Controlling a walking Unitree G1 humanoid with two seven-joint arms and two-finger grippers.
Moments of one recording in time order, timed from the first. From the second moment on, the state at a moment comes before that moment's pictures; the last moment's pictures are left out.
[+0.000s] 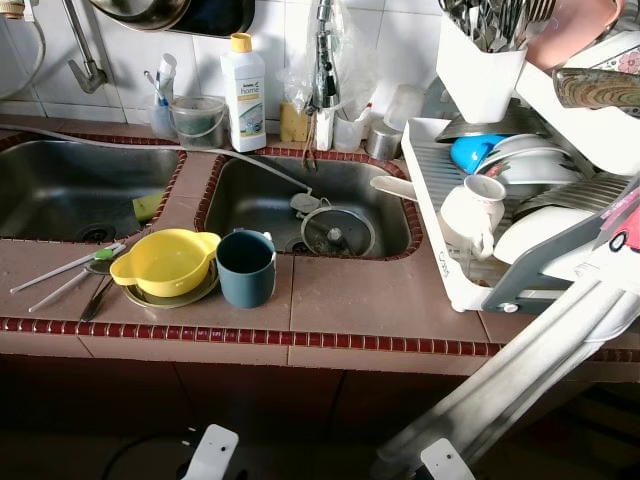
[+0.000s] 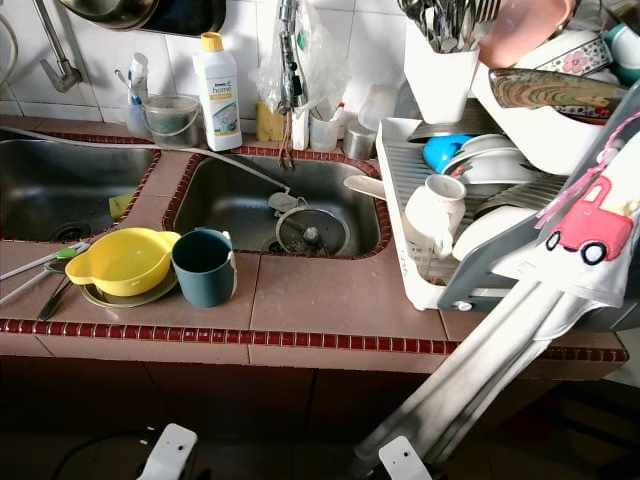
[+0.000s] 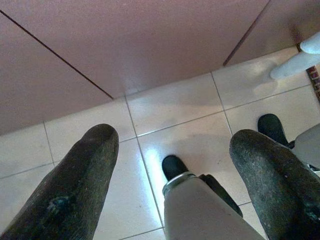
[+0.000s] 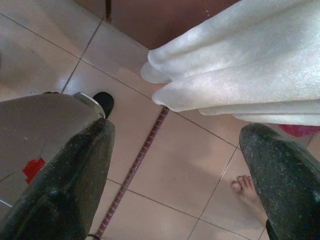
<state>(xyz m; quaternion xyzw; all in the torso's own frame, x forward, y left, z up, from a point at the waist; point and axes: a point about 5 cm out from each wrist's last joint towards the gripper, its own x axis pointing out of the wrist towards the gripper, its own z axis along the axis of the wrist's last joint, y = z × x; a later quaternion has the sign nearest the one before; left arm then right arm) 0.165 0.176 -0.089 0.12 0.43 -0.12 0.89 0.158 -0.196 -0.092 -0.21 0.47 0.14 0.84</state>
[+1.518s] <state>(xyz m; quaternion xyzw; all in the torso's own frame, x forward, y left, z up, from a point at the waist) 0.164 0.172 -0.090 0.10 0.44 -0.12 0.89 0.157 -0.189 -0.094 -0.20 0.47 0.13 0.85</state>
